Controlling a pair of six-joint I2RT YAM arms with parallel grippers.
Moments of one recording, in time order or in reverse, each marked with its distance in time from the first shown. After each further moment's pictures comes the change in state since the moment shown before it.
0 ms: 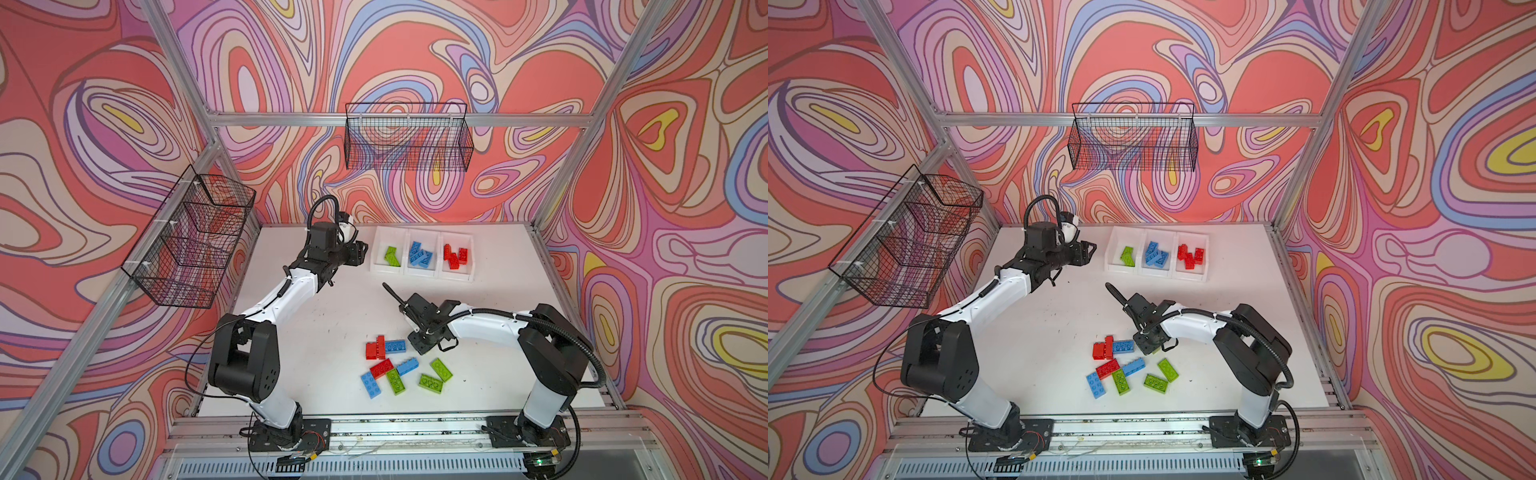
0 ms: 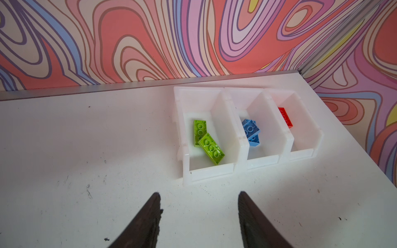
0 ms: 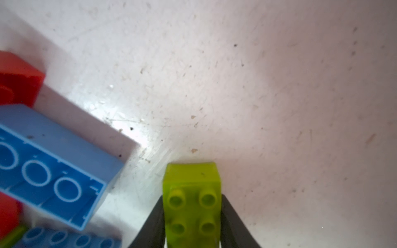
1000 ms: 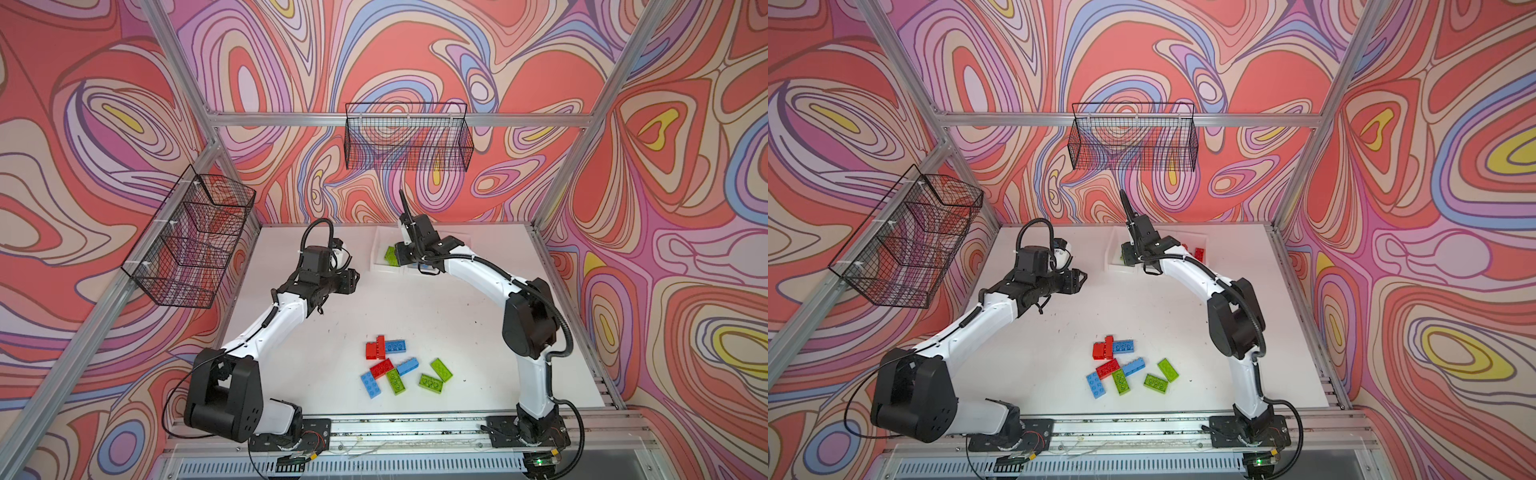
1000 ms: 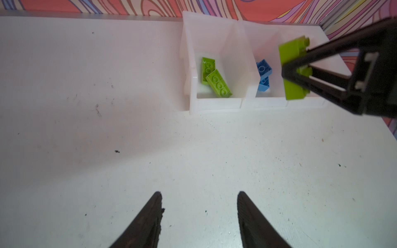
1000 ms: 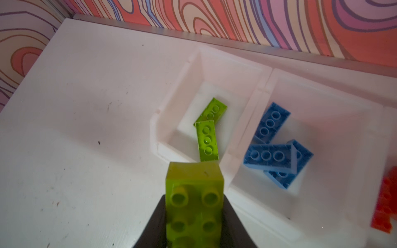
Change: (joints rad) left arm 0.000 -0.251 -0.257 -0.179 -0.043 0.010; right arm -0.244 0.341 0.811 0.093 -0.011 0.093
